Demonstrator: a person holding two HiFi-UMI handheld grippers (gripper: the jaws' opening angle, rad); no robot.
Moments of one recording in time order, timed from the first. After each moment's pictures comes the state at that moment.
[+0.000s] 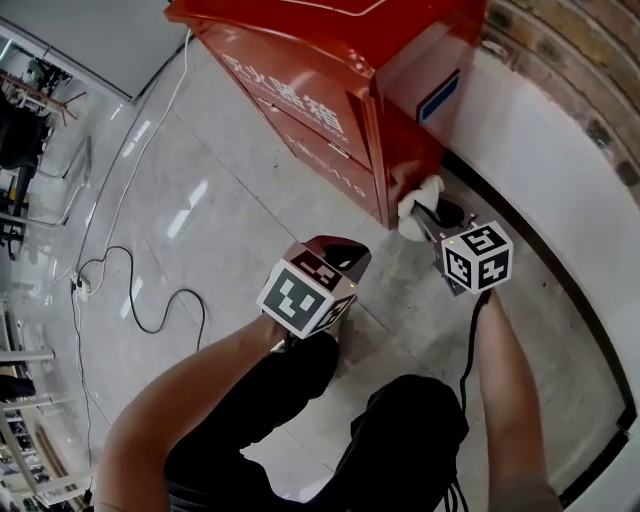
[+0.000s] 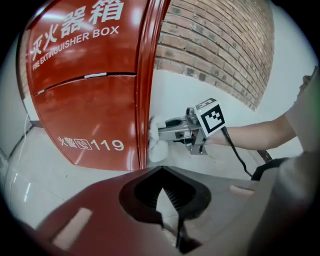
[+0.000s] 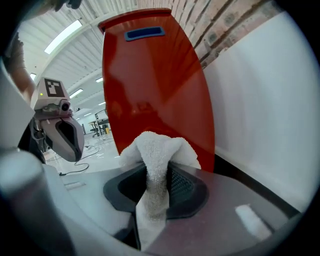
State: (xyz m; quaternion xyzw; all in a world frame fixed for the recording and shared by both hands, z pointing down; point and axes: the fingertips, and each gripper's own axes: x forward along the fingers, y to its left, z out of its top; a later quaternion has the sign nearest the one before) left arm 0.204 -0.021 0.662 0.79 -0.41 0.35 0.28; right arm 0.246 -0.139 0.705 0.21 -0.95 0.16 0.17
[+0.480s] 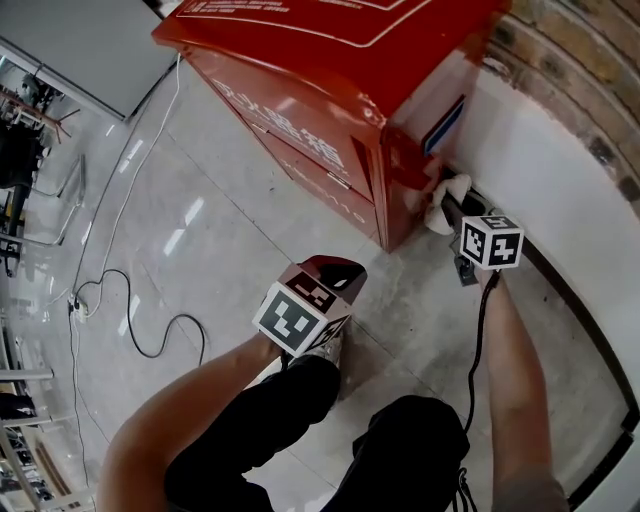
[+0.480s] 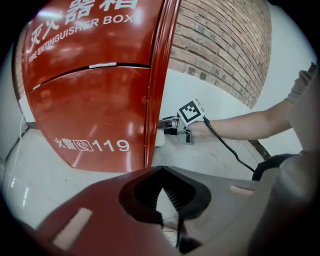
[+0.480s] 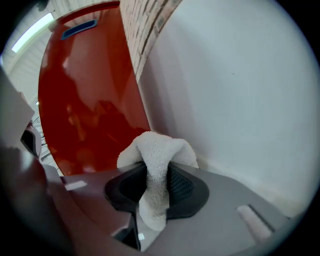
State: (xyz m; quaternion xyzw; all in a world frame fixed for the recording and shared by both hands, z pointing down) left arm 0.189 -0.033 0.673 0.80 -0.40 0.35 0.28; right arm 0.290 -0.235 0.754 0.35 -0.89 0.23 0.18
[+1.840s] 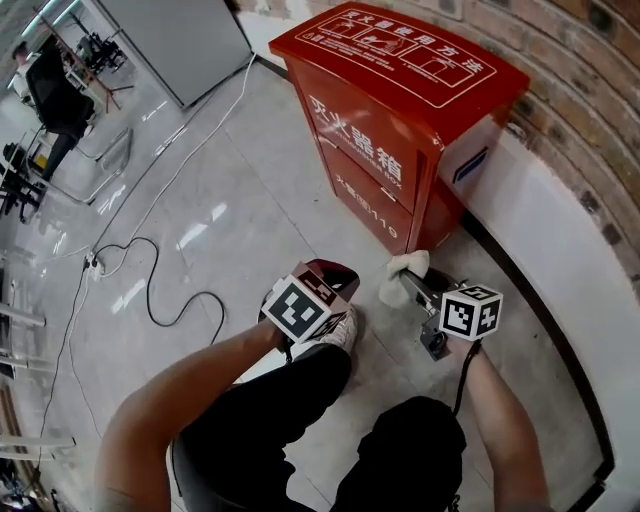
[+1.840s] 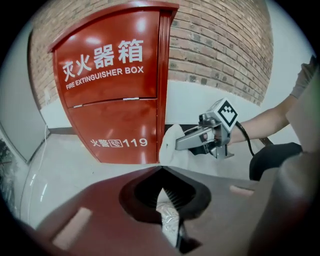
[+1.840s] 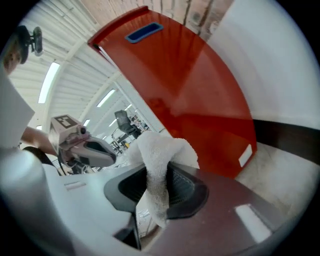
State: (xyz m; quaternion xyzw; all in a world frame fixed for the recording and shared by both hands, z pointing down) left arm 0.147 0.014 0.620 0.77 -0.46 0.37 0.25; right arm 0.209 -0.050 0.670 0.11 -0.92 0.36 0.12
